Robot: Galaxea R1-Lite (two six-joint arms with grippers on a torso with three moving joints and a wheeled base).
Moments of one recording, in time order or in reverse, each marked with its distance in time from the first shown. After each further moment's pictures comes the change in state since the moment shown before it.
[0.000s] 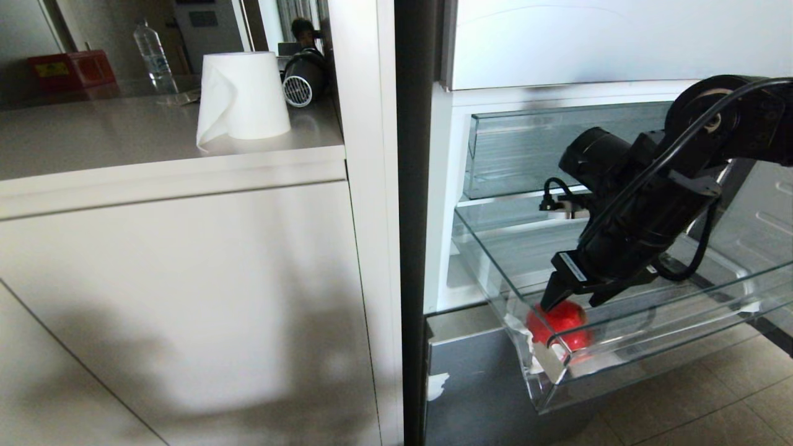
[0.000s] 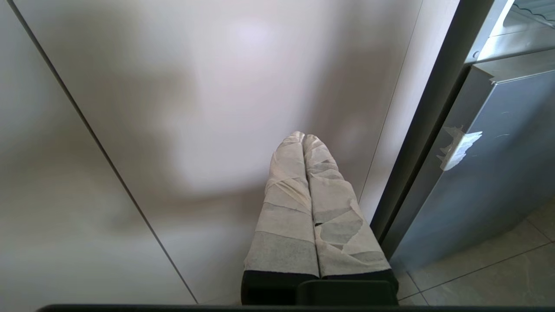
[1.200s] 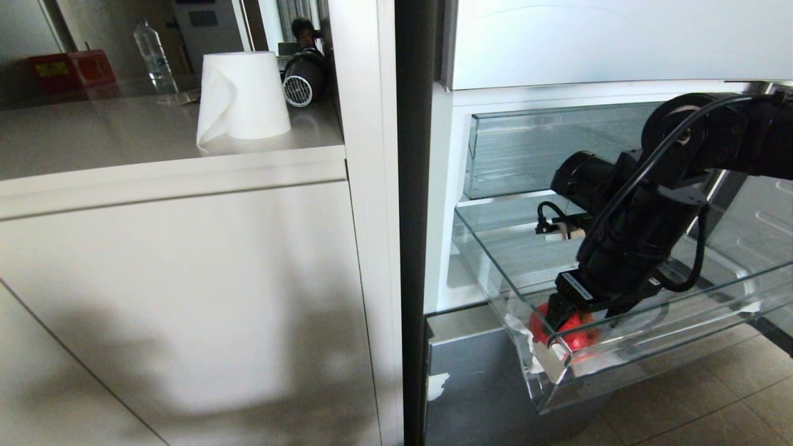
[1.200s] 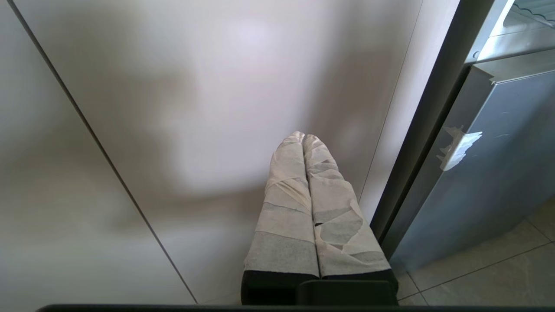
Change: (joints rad) left arm 0.000 0.000 0.000 0.000 0.000 0.000; right arm -0.005 0.041 -0.004 0.105 -0.005 -0.061
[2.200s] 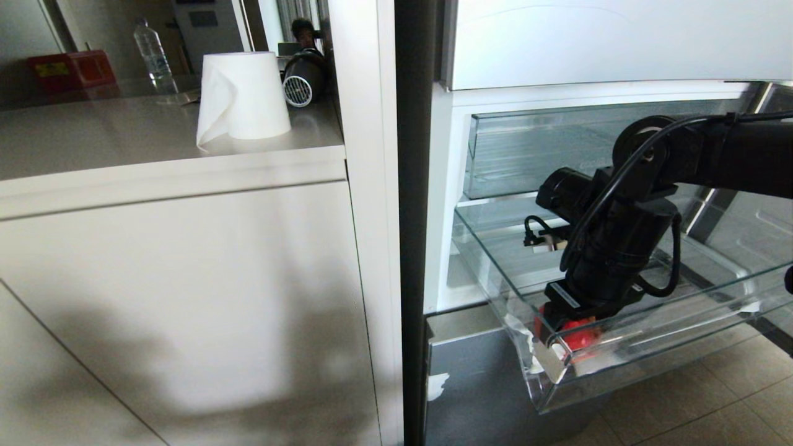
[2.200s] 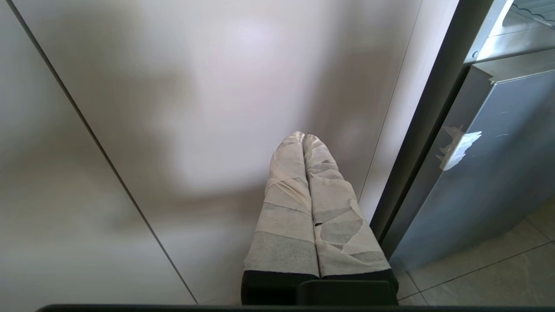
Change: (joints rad) left arm -0.001 0.000 0.000 0.000 0.000 0.000; right arm 0.003 0.065 -0.011 -0.013 0.000 -0.034
